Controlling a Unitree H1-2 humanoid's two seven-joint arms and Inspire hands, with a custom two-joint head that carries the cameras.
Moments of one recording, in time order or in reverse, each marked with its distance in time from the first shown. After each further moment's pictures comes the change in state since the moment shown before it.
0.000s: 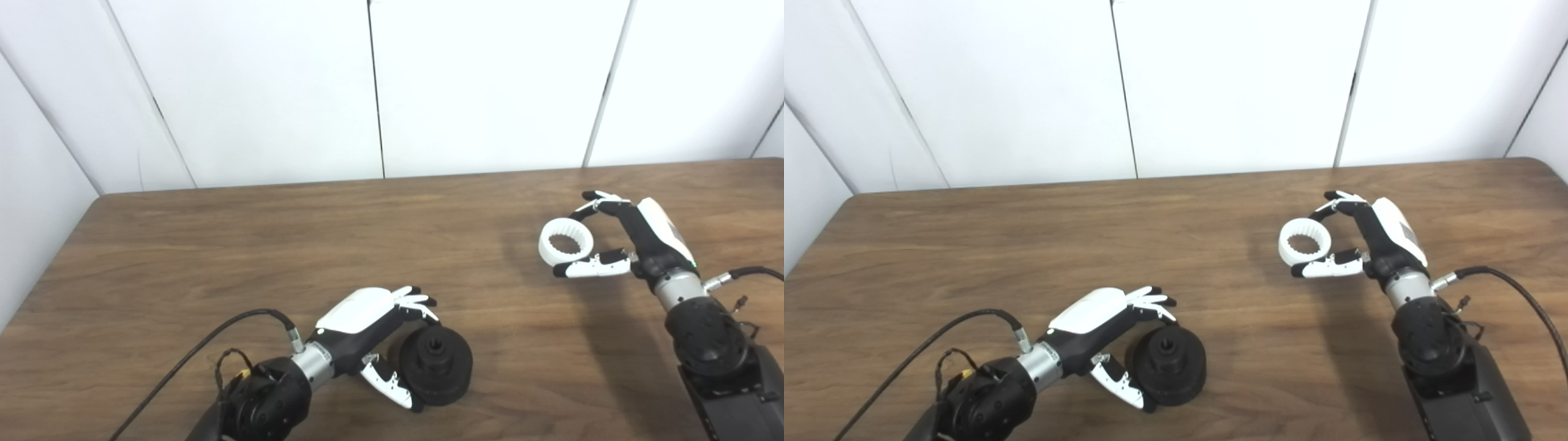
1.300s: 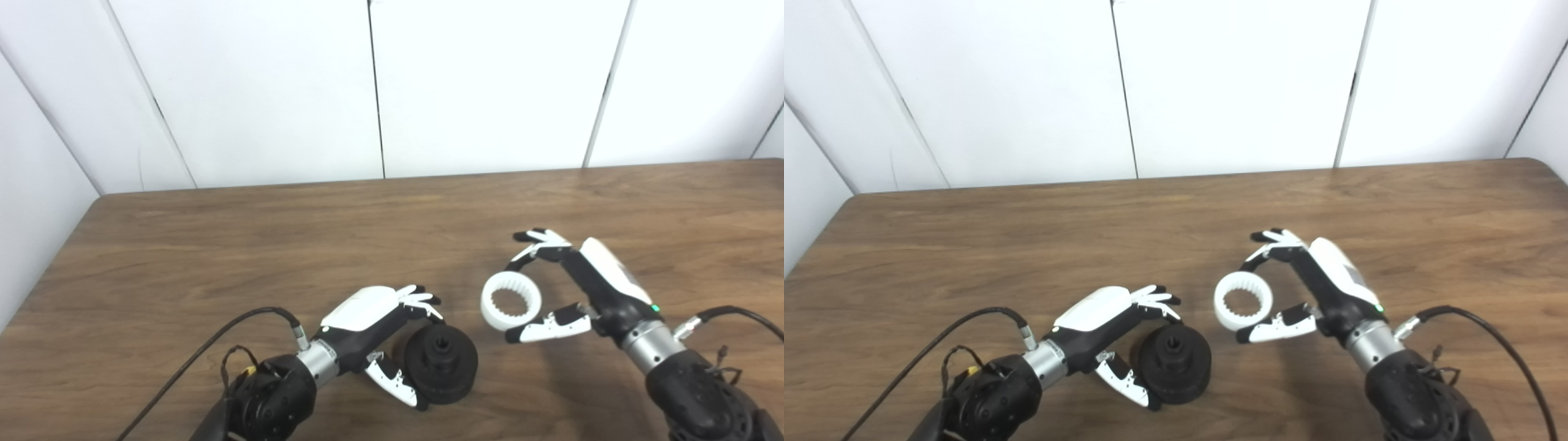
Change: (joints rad) left arm -0.011 -0.020 0.000 0.014 0.000 0.007 -0.006; right arm 0.151 0.064 0.124 -0.335 -0.066 0.032 0.193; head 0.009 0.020
